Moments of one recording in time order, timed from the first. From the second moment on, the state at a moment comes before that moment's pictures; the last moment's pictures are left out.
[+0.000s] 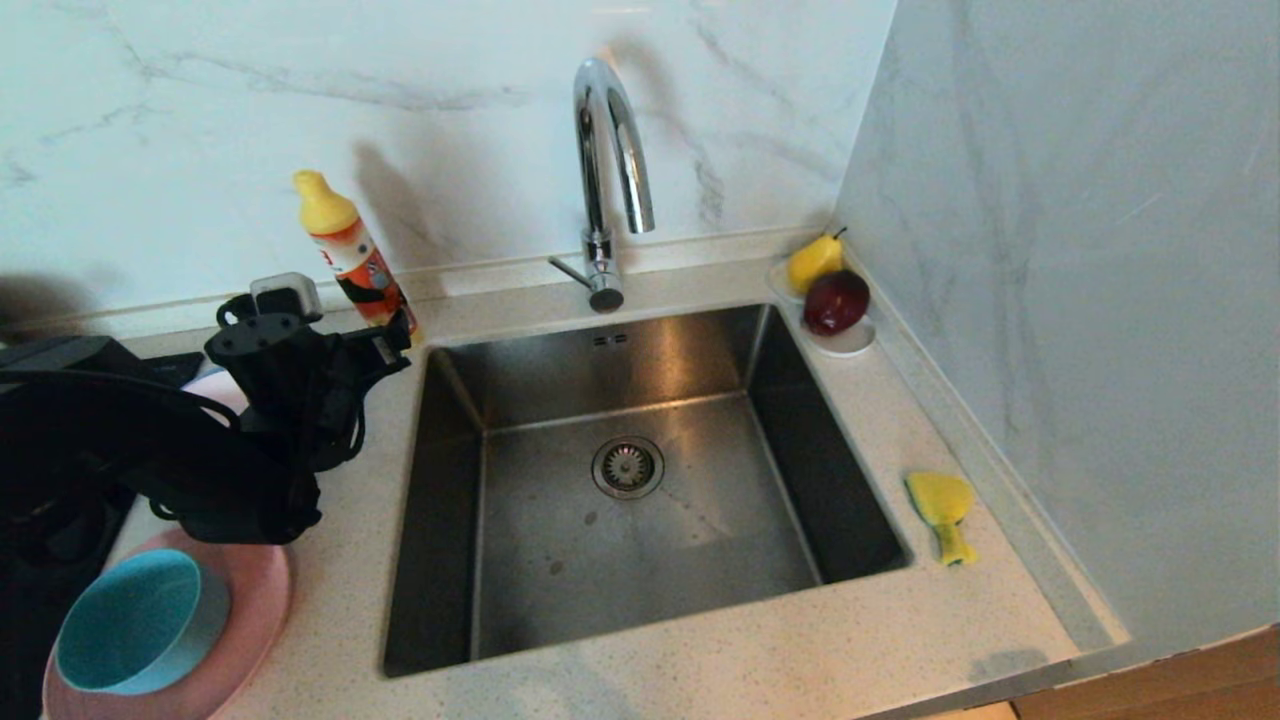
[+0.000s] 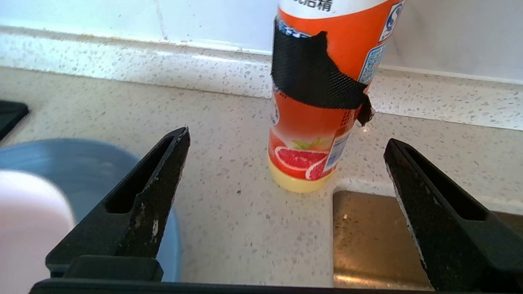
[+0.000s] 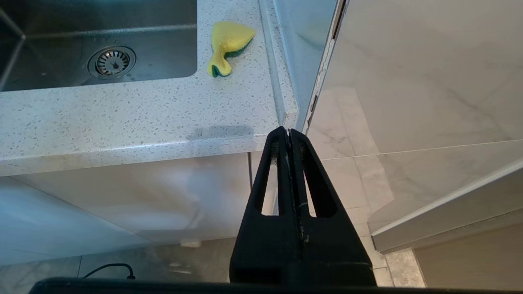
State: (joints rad) left arm -0.01 2.18 -1.03 -1.34 0.31 -0.05; right arm 0.00 0.00 0.00 0.00 0.01 0.01
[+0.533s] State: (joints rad) left arm -0.01 2.25 -1.12 -1.34 0.31 -0.03; right arm 0.00 0.00 0.00 0.00 0.01 0.01
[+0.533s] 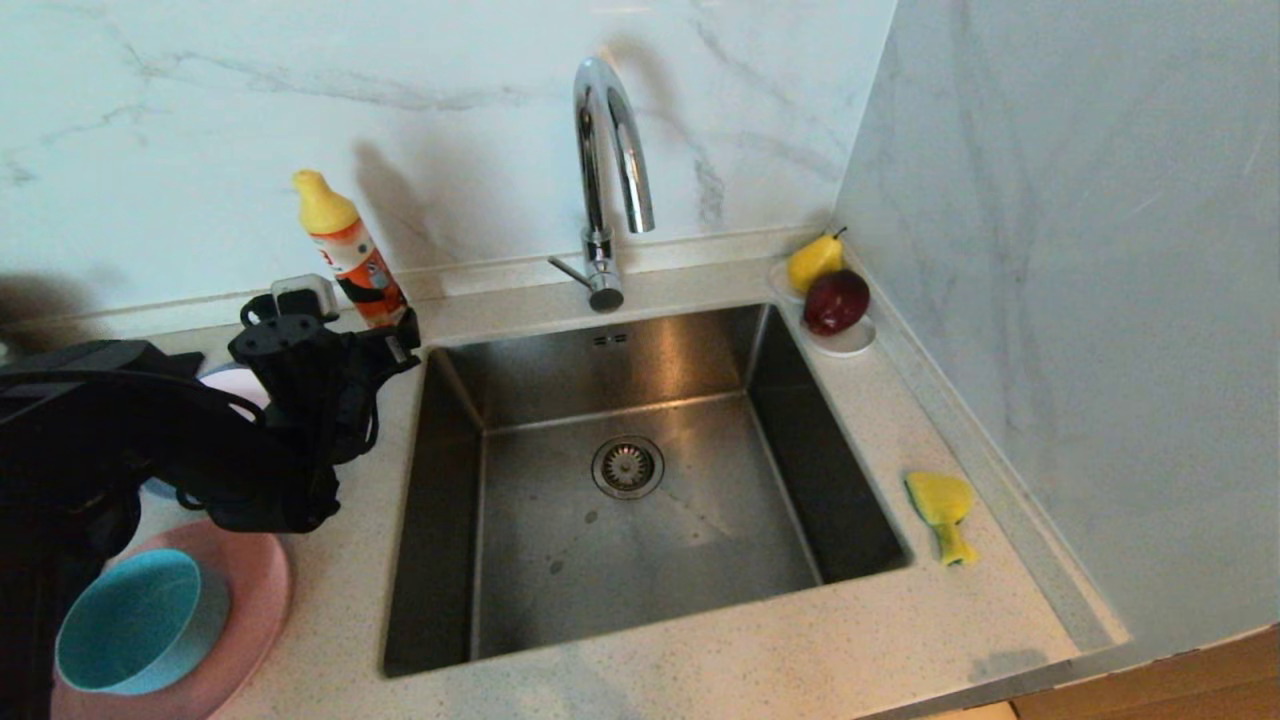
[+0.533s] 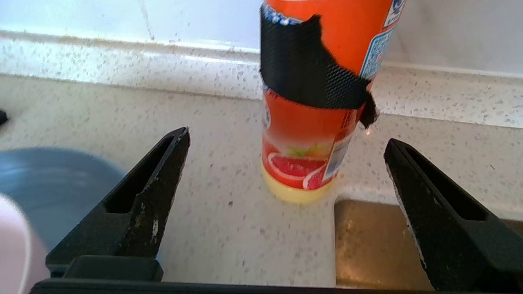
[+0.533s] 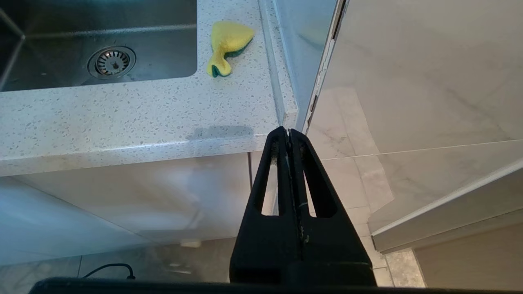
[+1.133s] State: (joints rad) left arm -0.01 2.31 -1.23 -1.33 0.31 -0.01; right arm 0.00 0.00 0.00 0.00 0.01 0.01
